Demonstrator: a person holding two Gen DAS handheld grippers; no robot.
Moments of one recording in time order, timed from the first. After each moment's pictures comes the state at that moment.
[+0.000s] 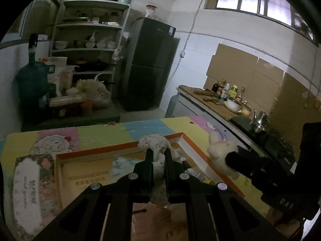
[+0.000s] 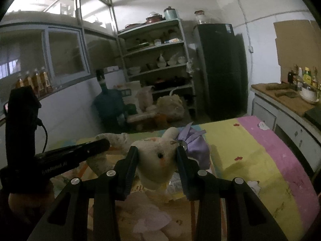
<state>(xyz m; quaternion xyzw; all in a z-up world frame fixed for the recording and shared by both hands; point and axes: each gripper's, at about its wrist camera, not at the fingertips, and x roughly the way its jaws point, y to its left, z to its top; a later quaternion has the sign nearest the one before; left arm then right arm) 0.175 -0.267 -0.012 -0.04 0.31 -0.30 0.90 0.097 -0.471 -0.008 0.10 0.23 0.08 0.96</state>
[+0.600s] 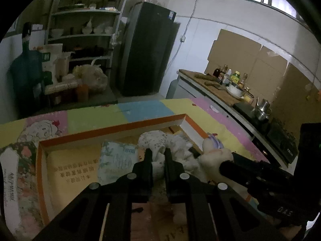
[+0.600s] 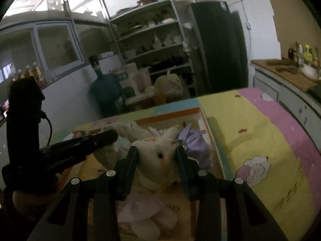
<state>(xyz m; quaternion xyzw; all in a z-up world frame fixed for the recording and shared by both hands) 0.193 -0.287 -0.046 -0.03 0.36 -0.30 0.88 0.113 -0.482 -0.047 0.14 0.30 0.08 0.94</state>
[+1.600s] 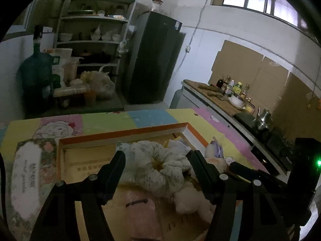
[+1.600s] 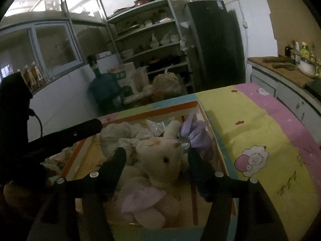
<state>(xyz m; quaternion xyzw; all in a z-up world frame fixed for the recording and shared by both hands) 0.165 -0.252 -0.026 -0.05 0.33 -0.28 0.90 0.096 -0.478 -0.045 0.14 0.29 0.07 0.94</state>
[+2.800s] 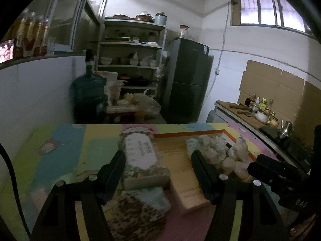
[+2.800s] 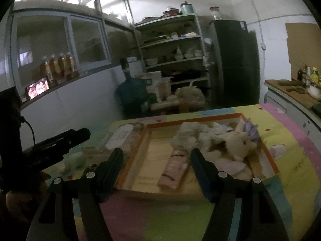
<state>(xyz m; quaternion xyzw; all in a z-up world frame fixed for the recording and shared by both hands) 0.056 -0.099 0.015 -0.03 0.25 -0.16 0.95 0.016 -0.337 0.004 0.09 0.25 0.12 0.96</state>
